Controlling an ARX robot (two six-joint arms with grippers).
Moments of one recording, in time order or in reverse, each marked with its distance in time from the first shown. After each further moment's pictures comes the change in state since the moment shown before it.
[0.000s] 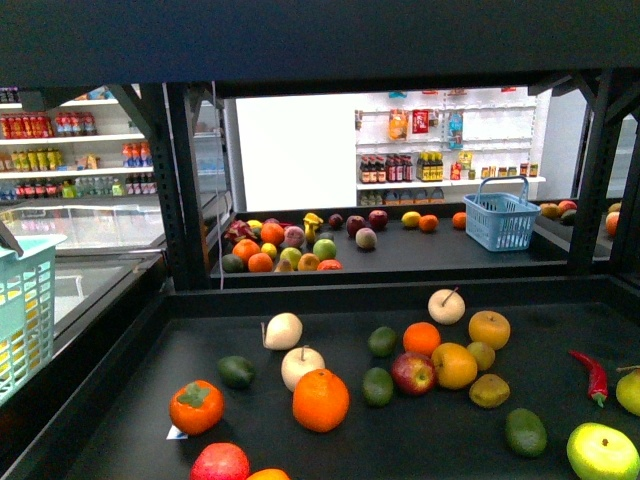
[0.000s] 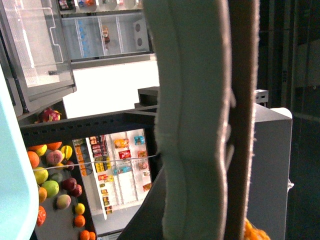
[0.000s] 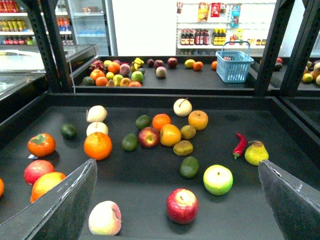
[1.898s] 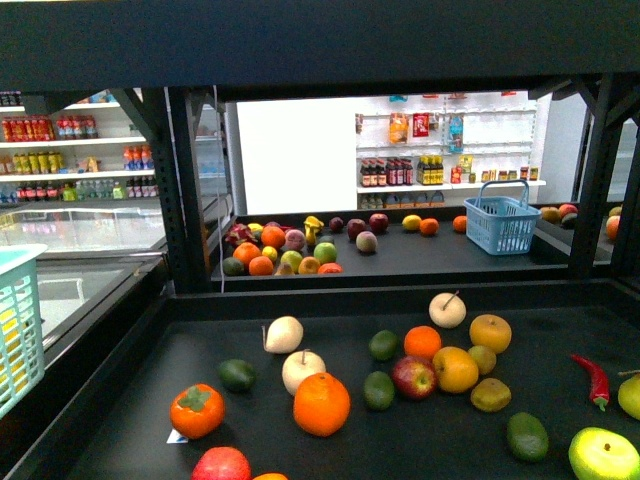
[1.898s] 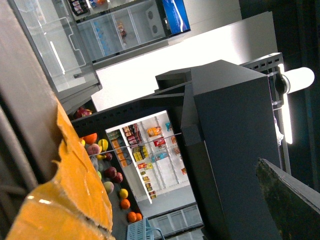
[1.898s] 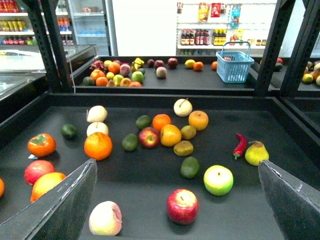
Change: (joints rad) left arm 0.035 -0.293 -0.286 -0.069 0.095 0.210; right arm 0.000 0.000 0.000 0.000 0.000 0.000
